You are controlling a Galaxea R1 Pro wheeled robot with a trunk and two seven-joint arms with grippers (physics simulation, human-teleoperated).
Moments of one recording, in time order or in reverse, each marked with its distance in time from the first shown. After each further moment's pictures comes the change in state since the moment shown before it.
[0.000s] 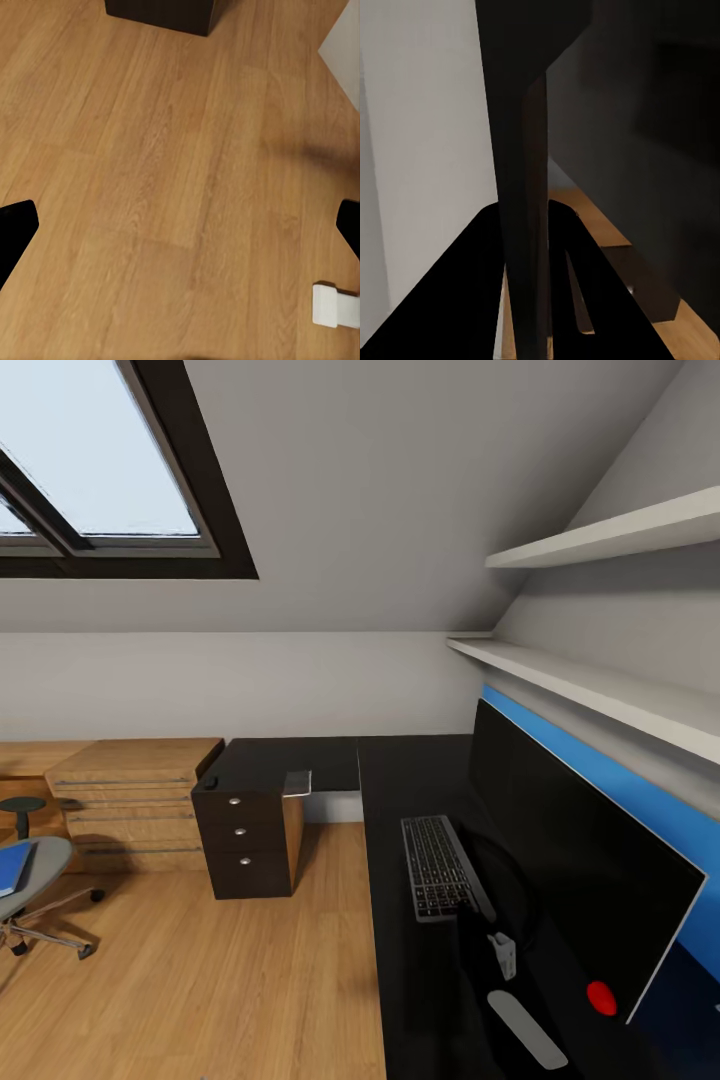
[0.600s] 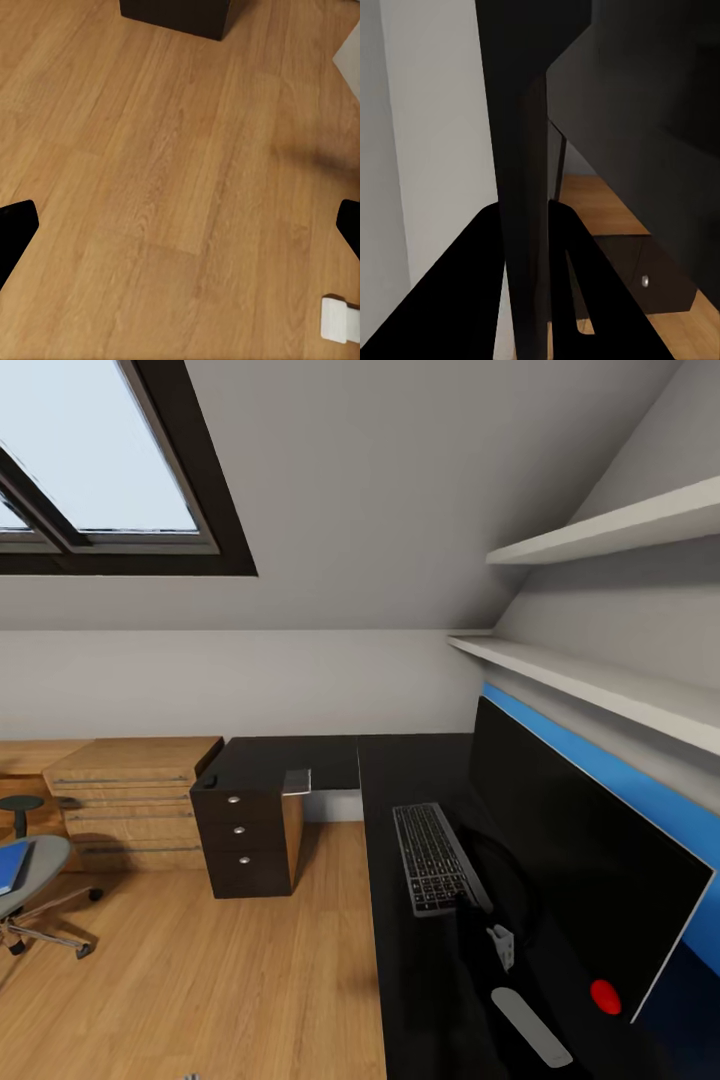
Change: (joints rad) left arm 0.000 -0.004 0.041 -0.004 0.002 0.000 0.002; right arm 0.000 -0.016 0.000 -0.018 0.012 0.058 0.047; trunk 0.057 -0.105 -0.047
